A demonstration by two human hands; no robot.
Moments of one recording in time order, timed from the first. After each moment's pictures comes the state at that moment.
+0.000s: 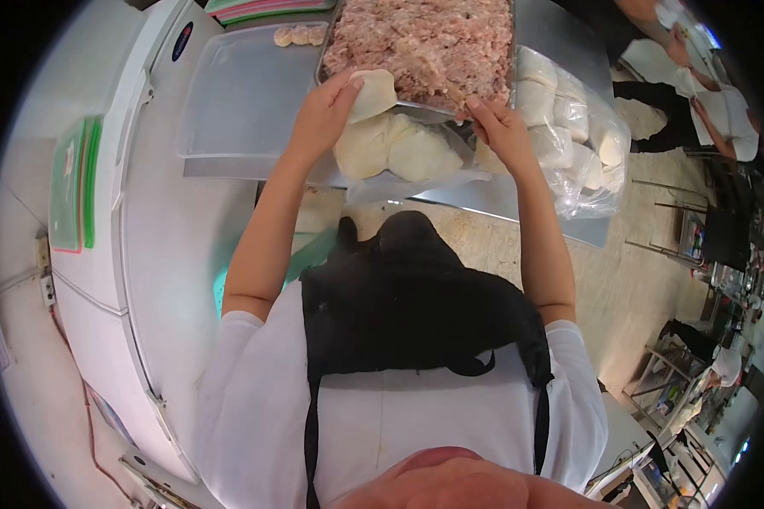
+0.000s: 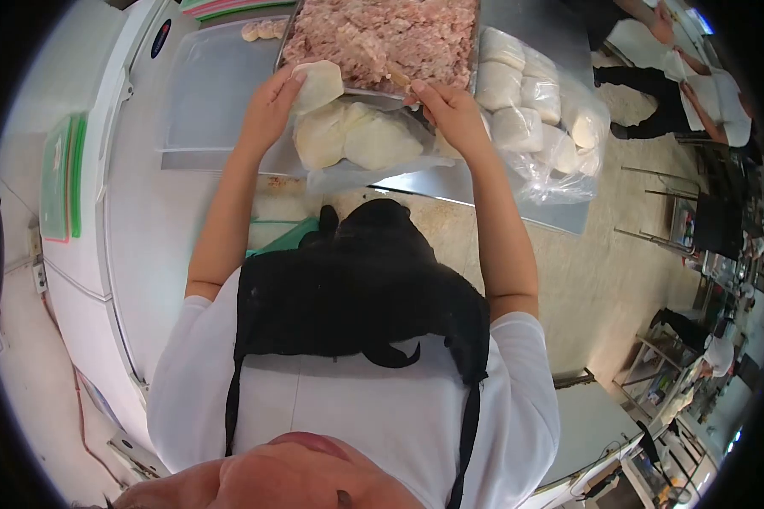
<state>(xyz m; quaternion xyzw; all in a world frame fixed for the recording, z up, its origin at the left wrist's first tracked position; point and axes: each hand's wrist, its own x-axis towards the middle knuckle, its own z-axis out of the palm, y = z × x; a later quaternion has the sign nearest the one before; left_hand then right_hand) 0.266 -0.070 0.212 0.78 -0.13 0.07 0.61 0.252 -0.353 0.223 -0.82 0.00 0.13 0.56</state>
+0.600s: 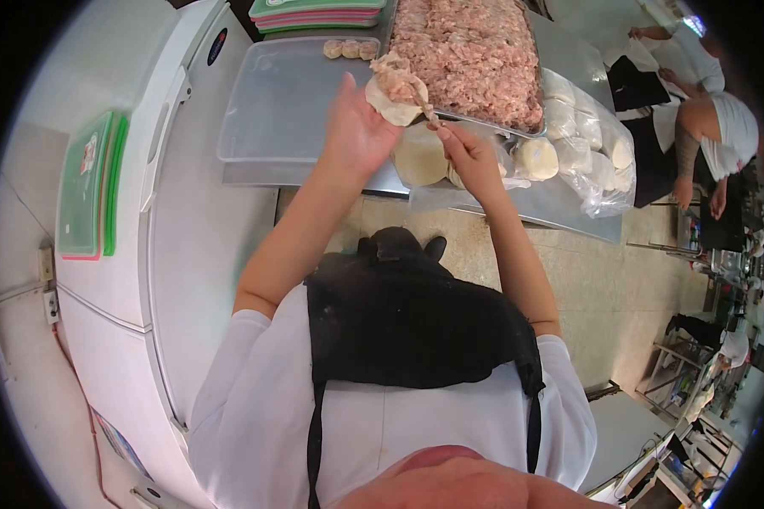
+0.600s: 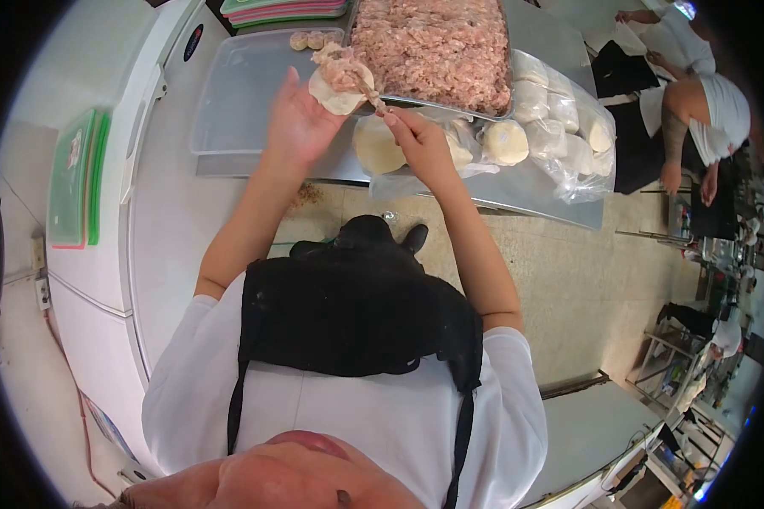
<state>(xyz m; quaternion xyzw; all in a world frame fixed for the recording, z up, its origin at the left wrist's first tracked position) 0.243 -0.015 0.256 0.19 0.07 -0.15 0.97 0.205 -0.199 0.207 -0.80 -0.05 -0.01 0.60</state>
